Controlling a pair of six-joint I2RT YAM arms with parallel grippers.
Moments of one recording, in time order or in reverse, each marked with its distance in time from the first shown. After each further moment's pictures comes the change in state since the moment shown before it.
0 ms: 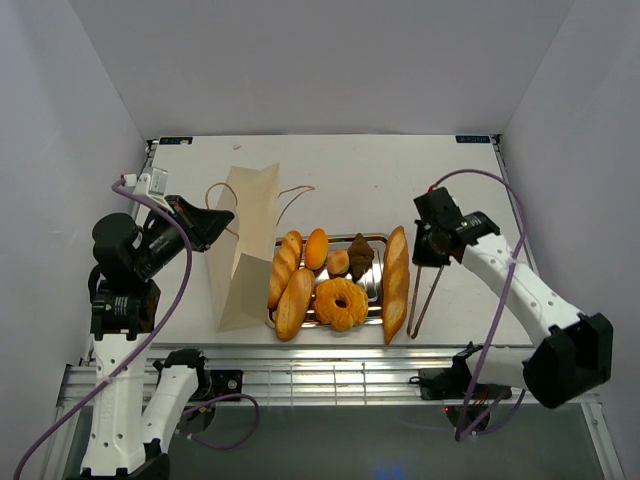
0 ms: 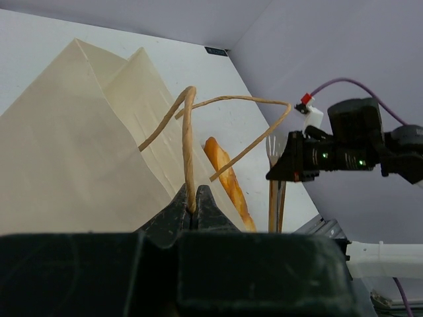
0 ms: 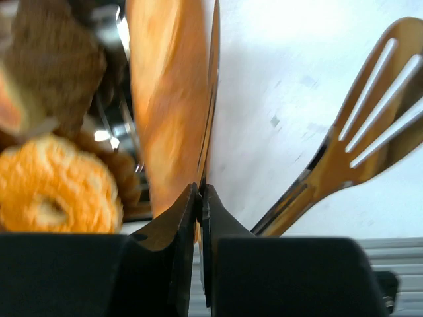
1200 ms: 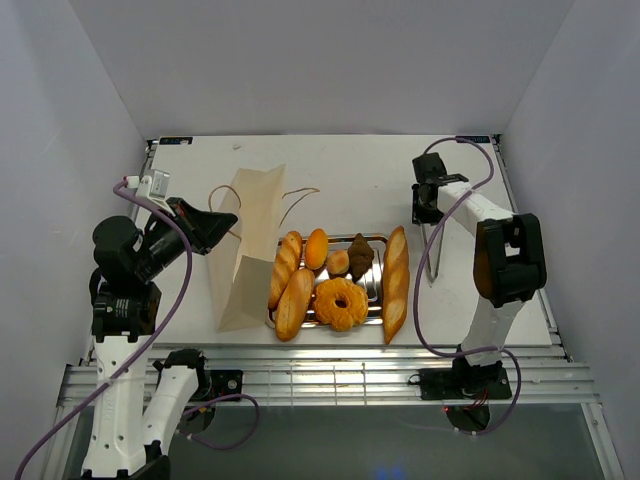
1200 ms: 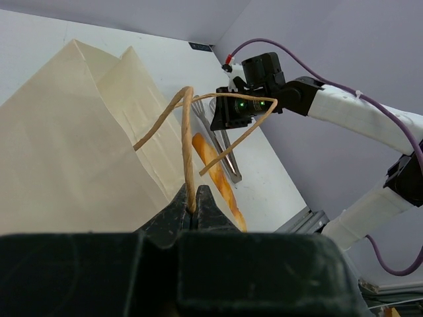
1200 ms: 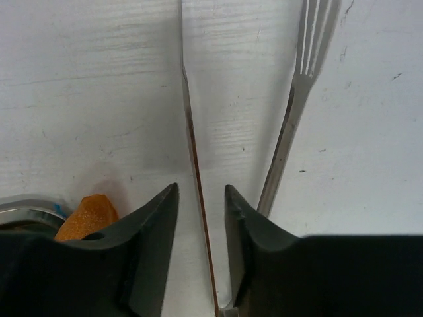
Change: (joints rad) left arm 0.000 -0.014 -0.022 0.027 0.050 -0.024; right arm -0.254 0.701 0.378 0.350 0.121 -0.377
